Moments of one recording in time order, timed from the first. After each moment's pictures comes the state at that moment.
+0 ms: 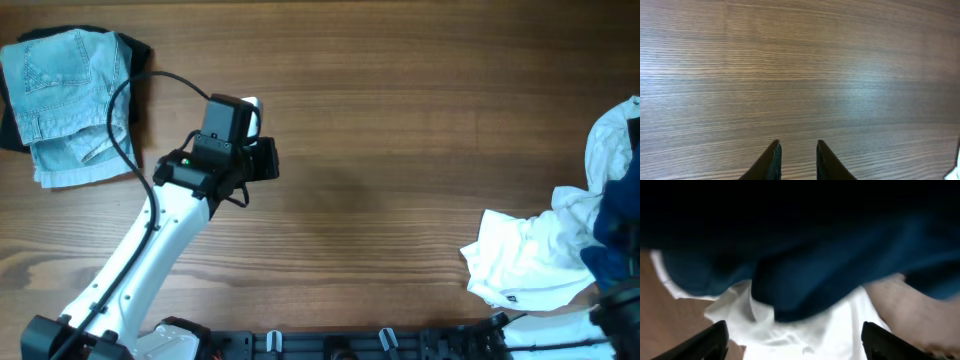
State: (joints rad) left arm -0.34 1.38 1.02 -0.64 0.11 -0.42; right arm -1.14 1.77 1.20 -1.08 -0.23 0.39
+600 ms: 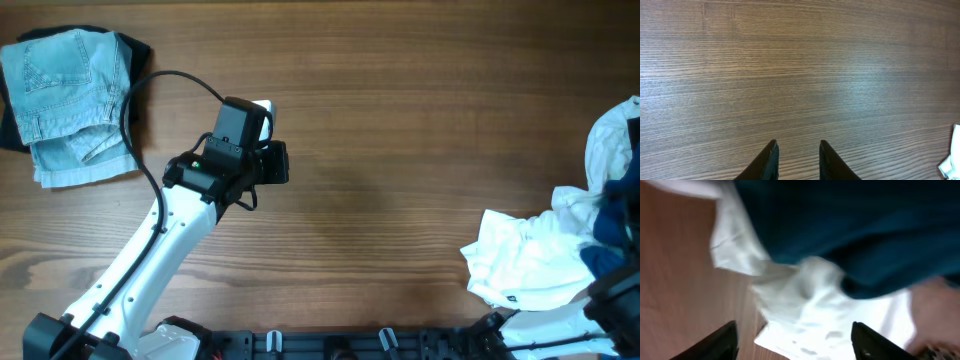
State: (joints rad) left arm -0.39 1.38 1.02 -0.62 0.12 -0.42; right arm -1.00 1.78 1.34 -1.19 -0.21 0.37
